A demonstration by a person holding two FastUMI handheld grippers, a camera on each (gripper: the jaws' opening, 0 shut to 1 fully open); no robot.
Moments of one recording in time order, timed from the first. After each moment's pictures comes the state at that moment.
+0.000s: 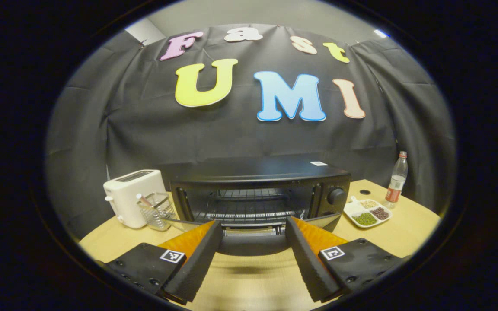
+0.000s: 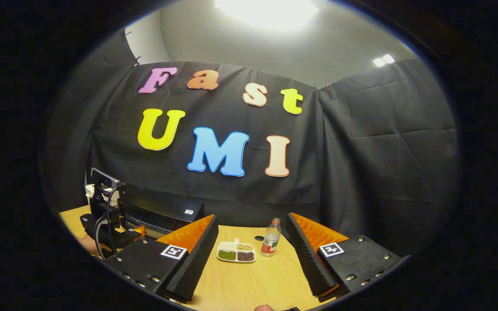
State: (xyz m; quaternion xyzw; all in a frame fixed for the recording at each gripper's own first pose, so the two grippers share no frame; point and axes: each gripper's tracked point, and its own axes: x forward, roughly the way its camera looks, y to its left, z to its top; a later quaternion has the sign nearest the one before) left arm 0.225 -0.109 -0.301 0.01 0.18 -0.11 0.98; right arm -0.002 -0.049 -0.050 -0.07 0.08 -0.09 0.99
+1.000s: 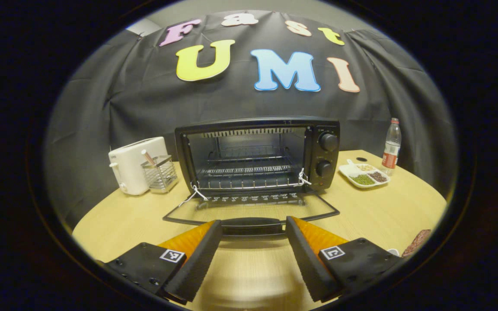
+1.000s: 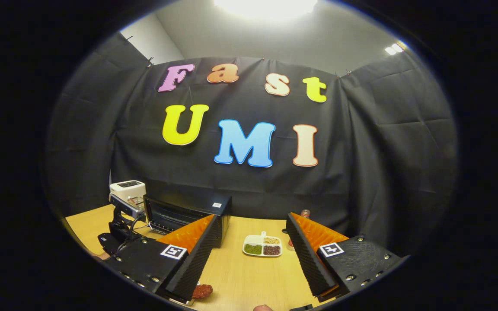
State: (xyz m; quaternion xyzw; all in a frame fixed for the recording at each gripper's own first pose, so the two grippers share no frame) left arm 0.146 -0.105 -0.369 0.02 0.25 -0.11 0.96; right arm 0.013 -0.008 -0.080 -0.03 0.13 0.01 0.99
